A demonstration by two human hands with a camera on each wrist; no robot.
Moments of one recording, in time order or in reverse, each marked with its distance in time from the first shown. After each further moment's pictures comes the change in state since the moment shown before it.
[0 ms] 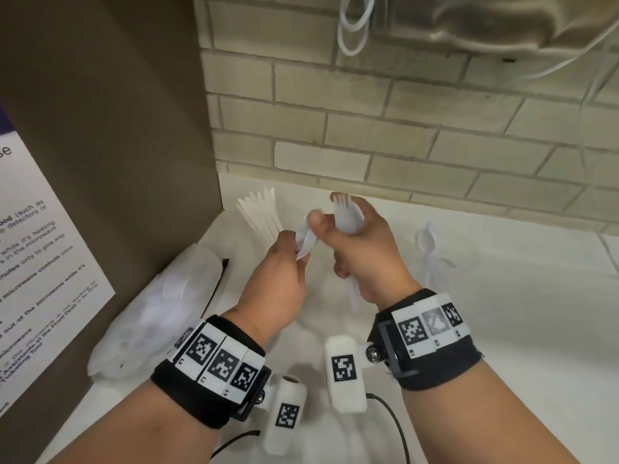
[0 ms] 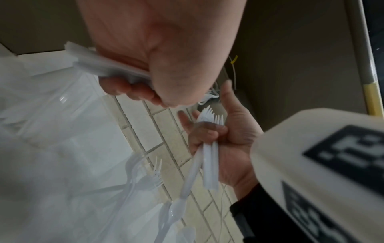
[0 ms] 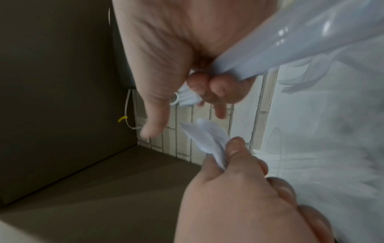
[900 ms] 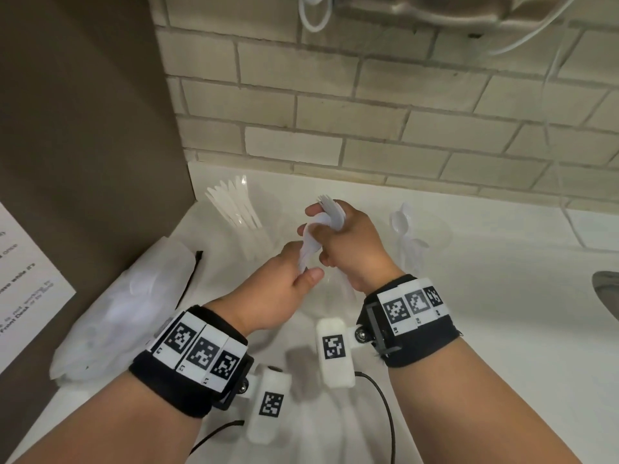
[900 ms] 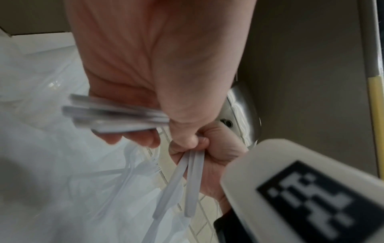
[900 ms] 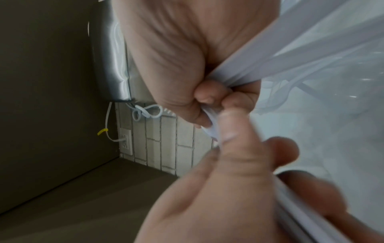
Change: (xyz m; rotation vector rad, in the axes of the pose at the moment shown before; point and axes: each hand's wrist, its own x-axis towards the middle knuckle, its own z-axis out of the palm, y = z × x) left_hand -0.005 0.013 0.013 -0.093 -0.459 0.029; right_hand 0.006 0.024 -0.025 -0.057 -0.006 0.073
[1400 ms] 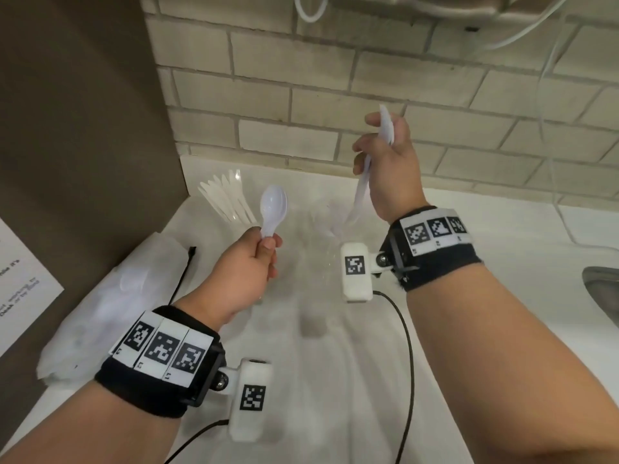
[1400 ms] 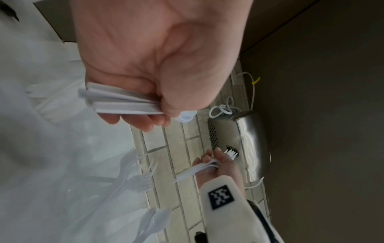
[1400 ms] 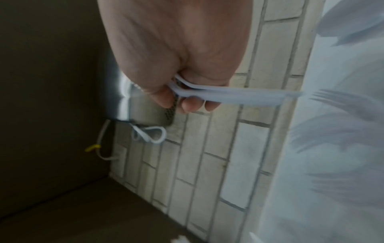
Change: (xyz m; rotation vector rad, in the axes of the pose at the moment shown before) left_hand -0.003 -0.012 -0.011 -0.469 0.337 -0.212; right_hand 0.050 -0.050 -0.042 0.132 0.253 -0.342
